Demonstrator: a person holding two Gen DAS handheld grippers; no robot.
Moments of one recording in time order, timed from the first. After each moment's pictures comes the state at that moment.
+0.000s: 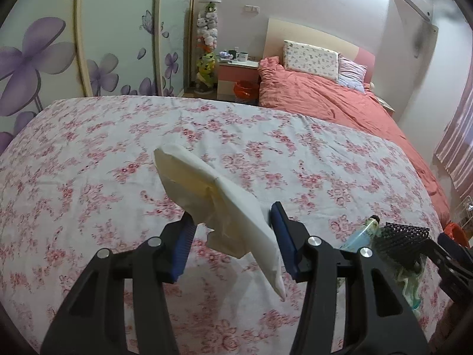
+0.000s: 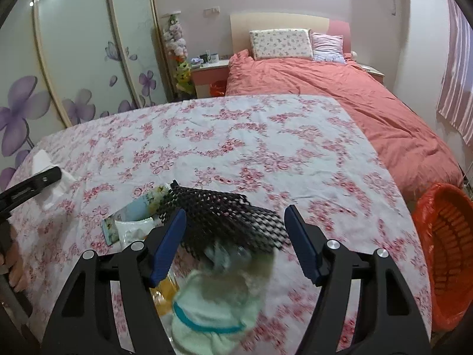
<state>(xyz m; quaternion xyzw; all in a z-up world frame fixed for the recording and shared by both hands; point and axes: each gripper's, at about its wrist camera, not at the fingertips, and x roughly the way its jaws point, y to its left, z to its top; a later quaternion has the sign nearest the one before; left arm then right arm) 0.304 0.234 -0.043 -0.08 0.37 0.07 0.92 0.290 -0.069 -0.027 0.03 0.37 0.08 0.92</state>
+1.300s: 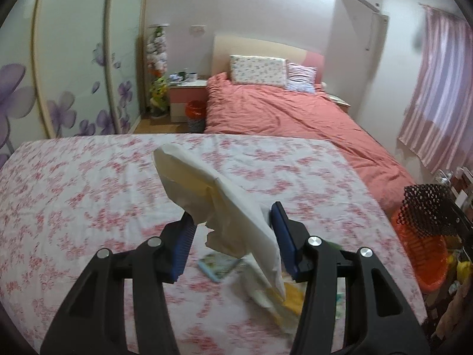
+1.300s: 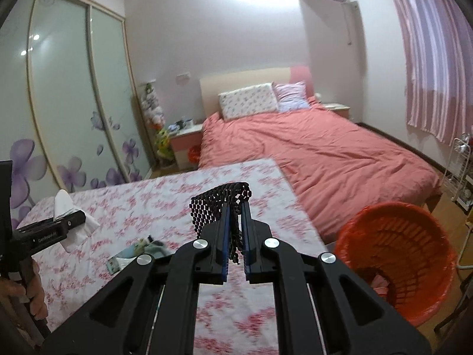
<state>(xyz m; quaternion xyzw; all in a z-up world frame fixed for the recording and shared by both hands) 0.271 0.106 0.018 -0.04 0.33 -0.04 0.94 0.204 -0.176 0.047 0.09 0.22 0.01 0.97</state>
